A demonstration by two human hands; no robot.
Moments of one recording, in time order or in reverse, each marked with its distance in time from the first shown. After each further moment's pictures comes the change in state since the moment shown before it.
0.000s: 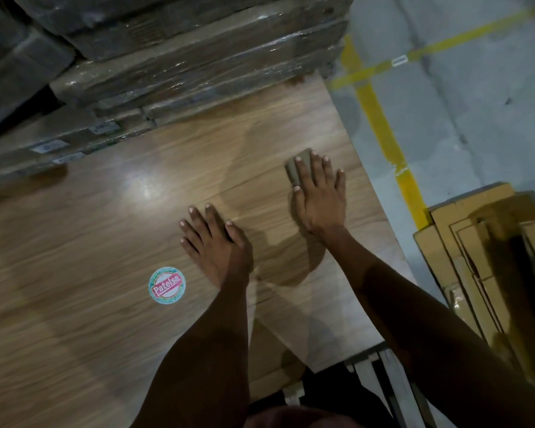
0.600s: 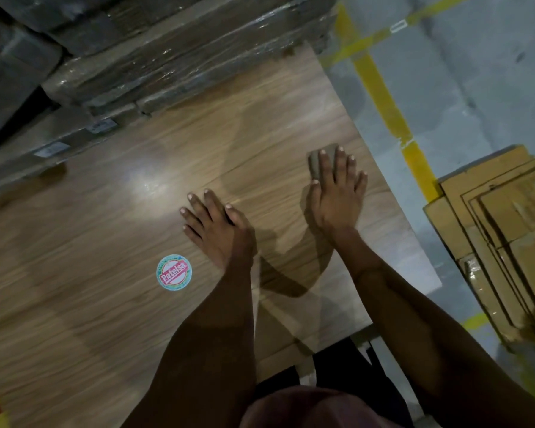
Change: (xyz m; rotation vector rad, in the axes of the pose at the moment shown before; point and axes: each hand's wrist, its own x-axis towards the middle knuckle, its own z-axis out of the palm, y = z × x) left_hand 0.000 -0.001 0.003 0.004 0.025 0.015; right_hand -0.052 0.009 0.006 0.035 0.069 0.271
